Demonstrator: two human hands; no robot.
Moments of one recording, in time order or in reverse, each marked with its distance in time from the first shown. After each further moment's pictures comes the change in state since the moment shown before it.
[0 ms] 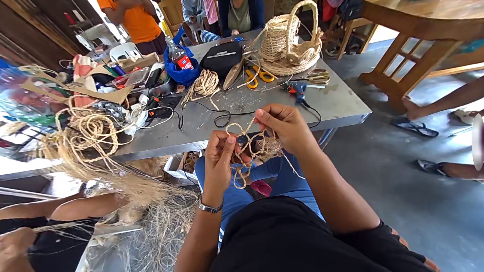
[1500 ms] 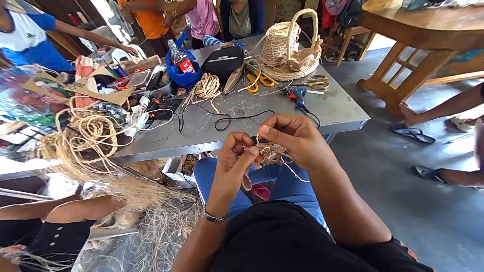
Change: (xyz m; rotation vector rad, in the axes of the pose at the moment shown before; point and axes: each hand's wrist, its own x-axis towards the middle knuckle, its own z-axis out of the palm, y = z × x) left_hand -0.003 0.023 0.029 -0.036 -0.112 -0.072; right_hand -0.025 -0.045 0.003 0.081 -0.098 0.029
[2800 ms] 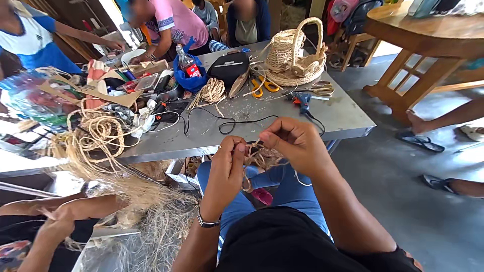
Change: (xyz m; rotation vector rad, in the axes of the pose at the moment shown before) left_hand 0.001 0.014 -0.021 0.735 0.018 0.169; right_hand 0.002 0.001 0.005 -0.342 0.064 -0.112
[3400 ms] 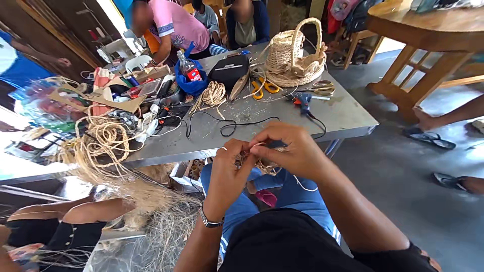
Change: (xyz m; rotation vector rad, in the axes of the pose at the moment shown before) left_hand 0.007 0.001 0.004 0.149 0.028 0.079; right_hand 0.009 0.006 -0.001 -0.182 -0.138 -0.239
